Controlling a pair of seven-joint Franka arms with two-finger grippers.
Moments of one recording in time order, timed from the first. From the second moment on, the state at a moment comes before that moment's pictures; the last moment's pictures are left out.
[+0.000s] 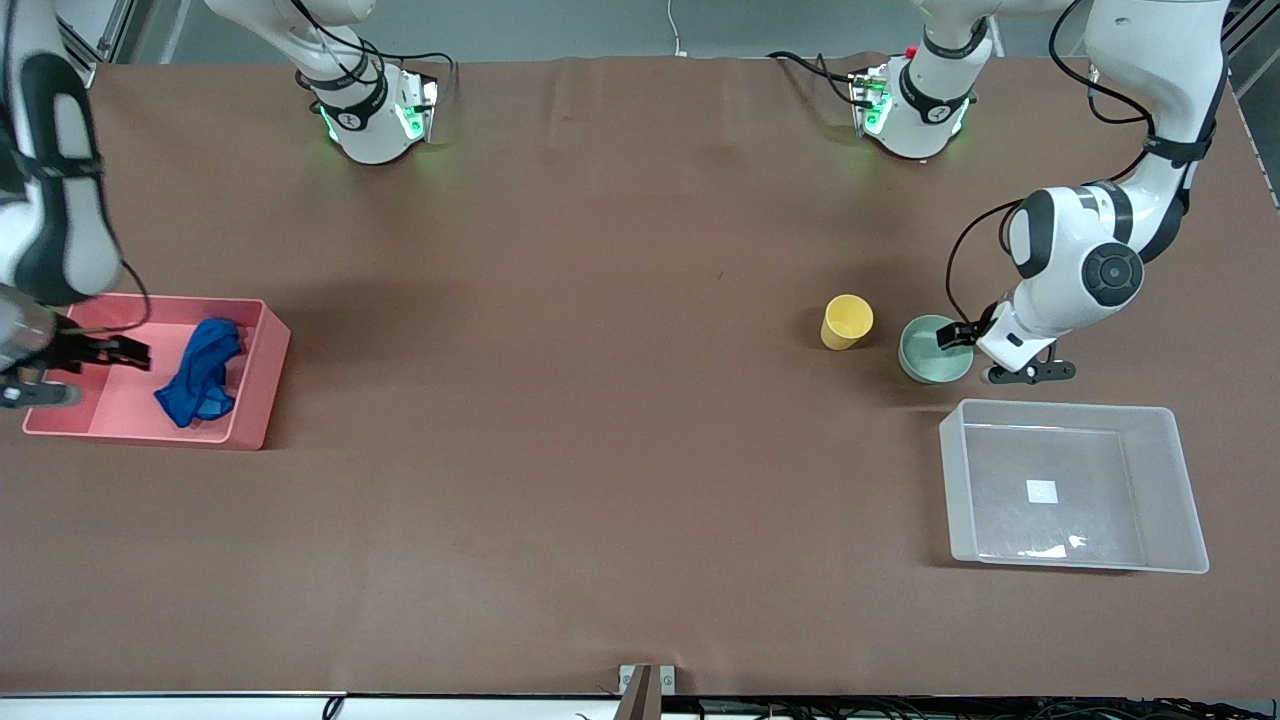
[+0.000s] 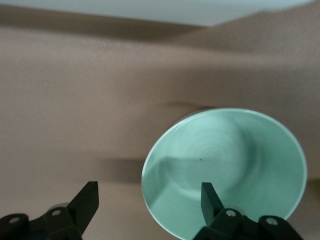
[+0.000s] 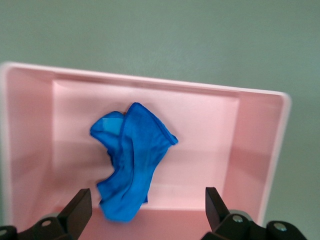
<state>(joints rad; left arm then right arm) -0.05 0.26 0.06 -2.36 -0.01 2.47 -0.04 -0.06 0.23 -0.35 -1.91 -0.05 2.11 -0.40</state>
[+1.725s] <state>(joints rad) -0.03 0.40 0.16 -1.72 -0.07 2.16 0.21 -0.08 0.00 -0.06 -1.42 0.03 1.40 -0.03</state>
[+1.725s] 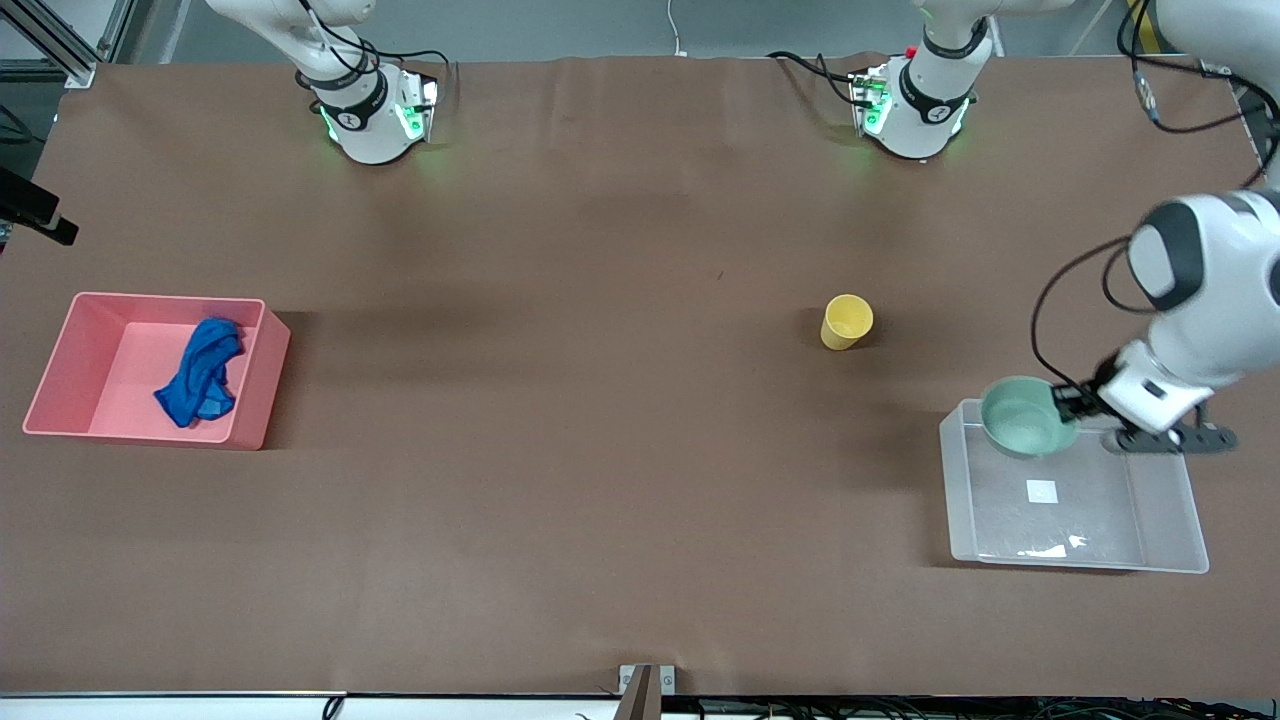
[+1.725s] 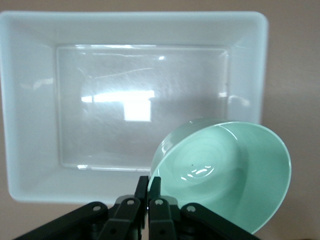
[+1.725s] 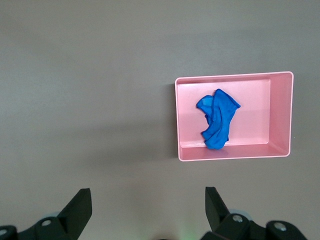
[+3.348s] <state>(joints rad) -0.03 0.48 0.17 -1.57 -0.19 2.15 0.36 -0.07 0.01 -0.05 -1.42 0.01 1.41 -0.03</state>
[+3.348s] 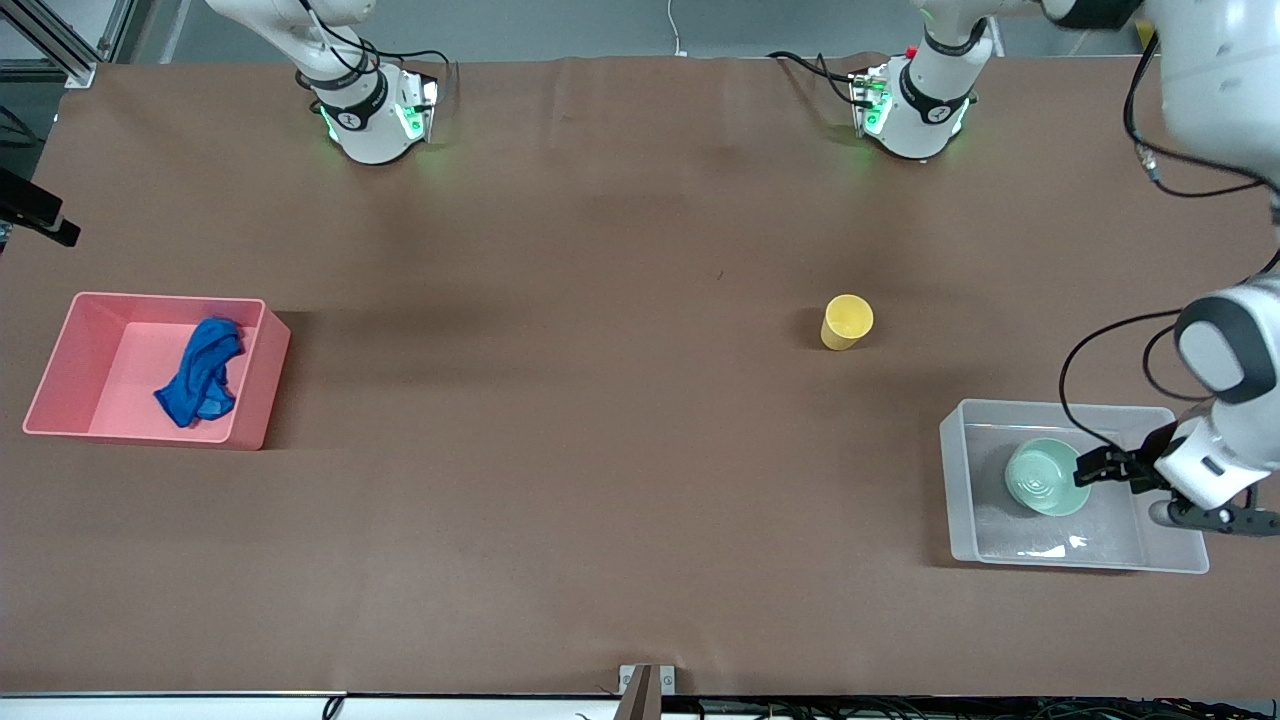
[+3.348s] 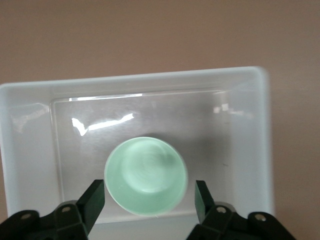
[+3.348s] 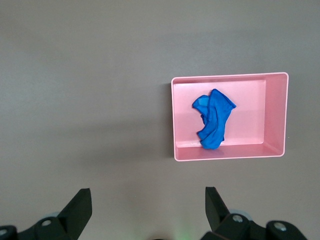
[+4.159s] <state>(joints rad) 0.00 0.01 -0.29 -2.38 -0.06 2.45 -0.10 -0.06 0.01 -0.05 -1.43 0.00 1.42 -0.03</state>
